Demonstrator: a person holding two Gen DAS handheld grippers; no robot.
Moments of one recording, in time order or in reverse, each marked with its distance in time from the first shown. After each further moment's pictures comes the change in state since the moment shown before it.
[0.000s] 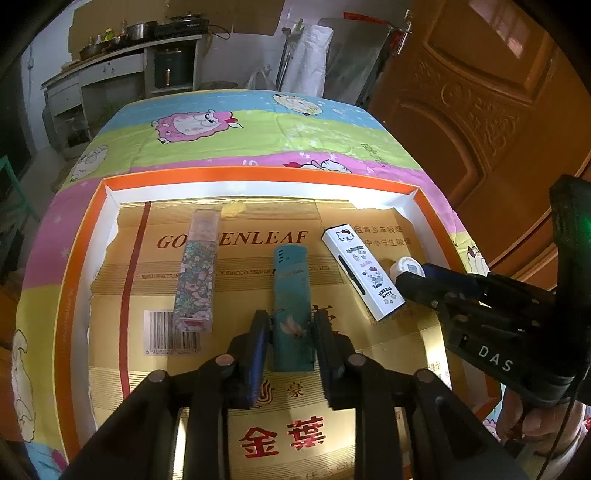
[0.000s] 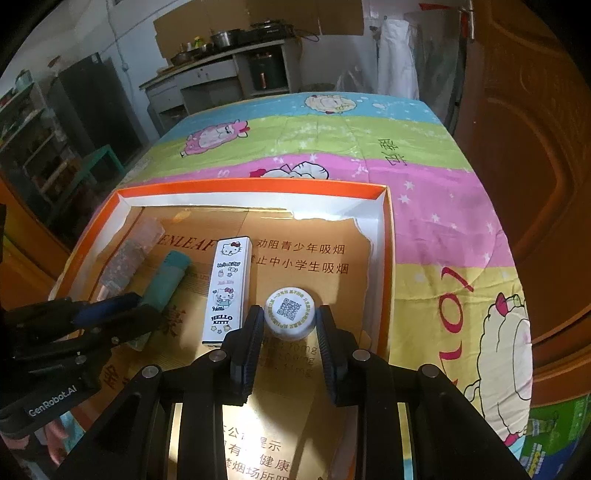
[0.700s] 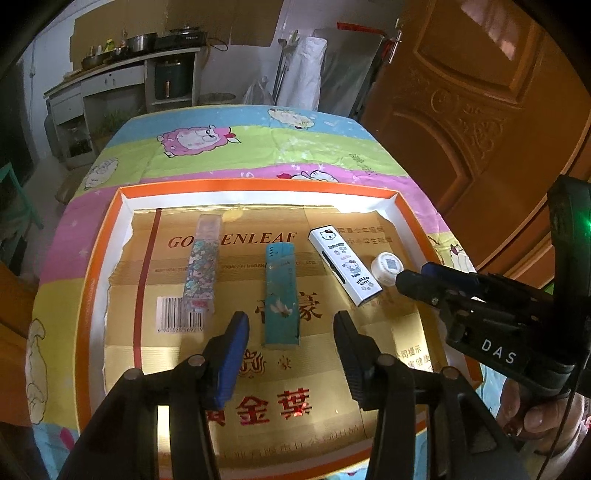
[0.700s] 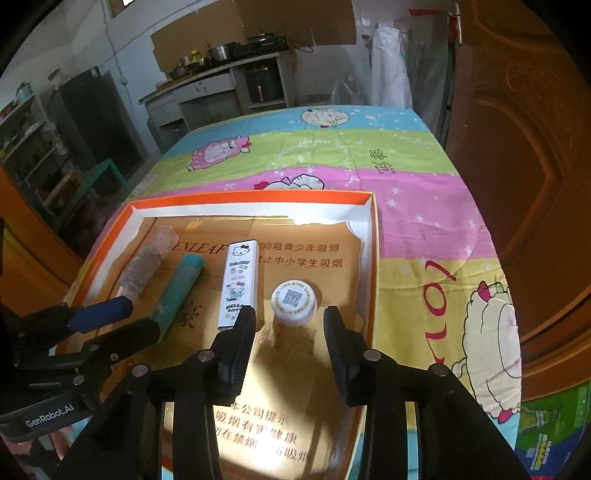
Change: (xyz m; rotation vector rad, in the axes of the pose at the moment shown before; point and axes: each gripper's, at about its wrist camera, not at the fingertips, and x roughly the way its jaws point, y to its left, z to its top) left arm -0.030 -0.010 -0.012 0.017 -0.041 -0.004; right arm -0.031 0.001 -0.010 0.029 -0.047 0.008
